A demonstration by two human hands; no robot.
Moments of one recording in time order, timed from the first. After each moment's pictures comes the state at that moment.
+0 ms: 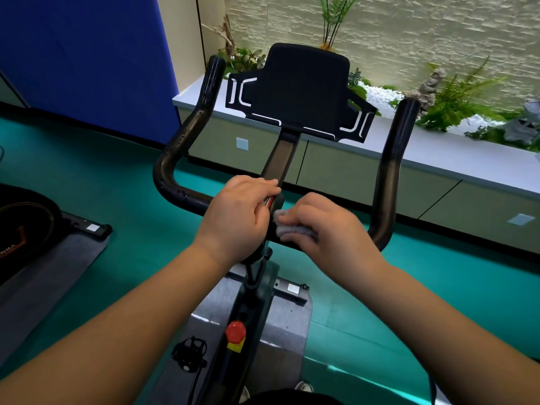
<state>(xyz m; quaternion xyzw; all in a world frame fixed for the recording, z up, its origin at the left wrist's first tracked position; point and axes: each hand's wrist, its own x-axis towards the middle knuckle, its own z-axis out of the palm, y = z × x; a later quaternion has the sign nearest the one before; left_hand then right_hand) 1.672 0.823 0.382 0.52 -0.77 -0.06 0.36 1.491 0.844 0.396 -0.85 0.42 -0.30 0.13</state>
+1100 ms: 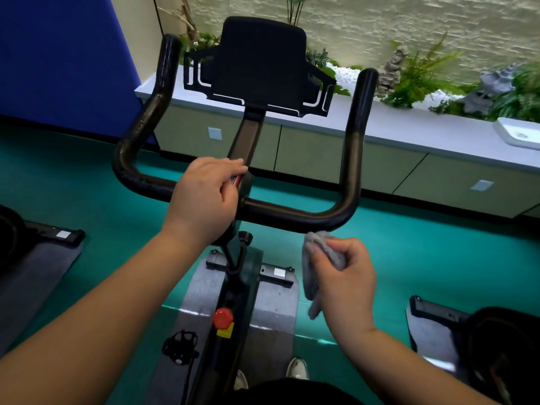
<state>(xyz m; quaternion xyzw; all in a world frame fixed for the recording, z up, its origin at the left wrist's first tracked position) 1.667 0.827 0.385 0.53 -0.75 -0.07 0.38 1.483 0.937 0.353 -0.37 0.66 -0.57 0.31</state>
